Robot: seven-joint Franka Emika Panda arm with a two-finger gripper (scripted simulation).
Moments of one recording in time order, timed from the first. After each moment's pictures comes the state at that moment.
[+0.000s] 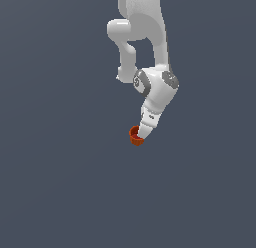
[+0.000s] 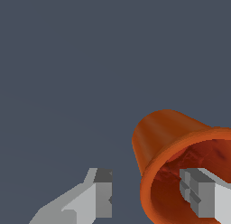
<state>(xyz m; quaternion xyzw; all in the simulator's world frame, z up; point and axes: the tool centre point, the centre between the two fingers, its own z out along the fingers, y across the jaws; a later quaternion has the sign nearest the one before) -0.079 0.067 0.078 0.78 0.61 -0.09 0.10</state>
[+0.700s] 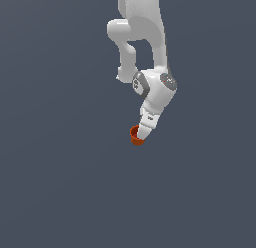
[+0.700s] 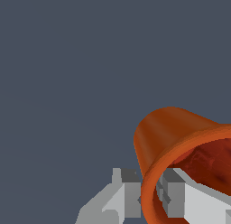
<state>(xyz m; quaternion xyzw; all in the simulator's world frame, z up) -0.080 0.064 0.069 0.78 0.61 -0.09 0.10</state>
